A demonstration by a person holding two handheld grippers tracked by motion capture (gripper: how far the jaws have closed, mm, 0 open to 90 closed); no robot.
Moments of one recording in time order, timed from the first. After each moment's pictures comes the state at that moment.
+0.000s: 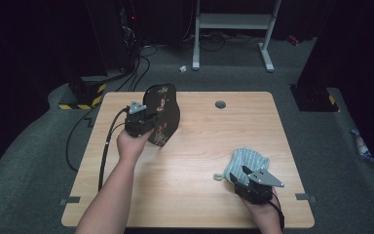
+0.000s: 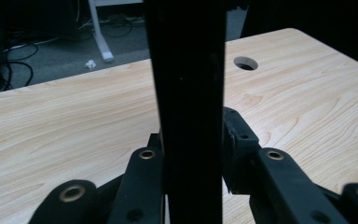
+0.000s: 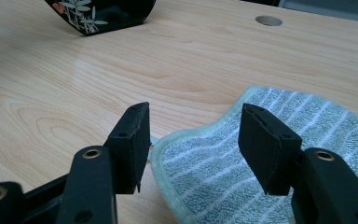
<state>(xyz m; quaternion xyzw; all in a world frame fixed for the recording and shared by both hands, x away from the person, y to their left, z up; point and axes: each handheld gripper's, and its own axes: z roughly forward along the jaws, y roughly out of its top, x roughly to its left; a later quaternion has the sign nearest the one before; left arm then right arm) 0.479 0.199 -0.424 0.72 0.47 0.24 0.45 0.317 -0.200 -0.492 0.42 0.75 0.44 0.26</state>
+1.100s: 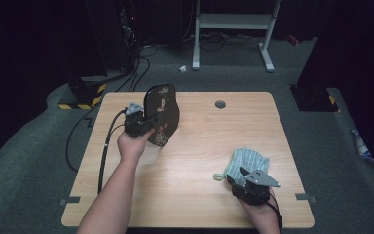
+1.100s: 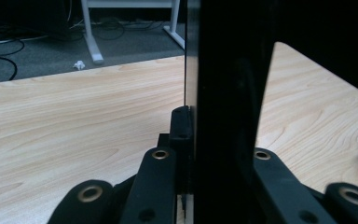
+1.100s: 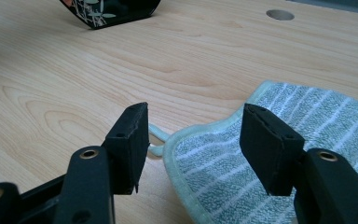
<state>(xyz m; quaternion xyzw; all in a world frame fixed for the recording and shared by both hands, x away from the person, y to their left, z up) 0.479 0.208 -0.431 0.70 0.48 0.21 0.49 0.316 -0.194 -0.495 0.42 0.76 0.44 0.25</state>
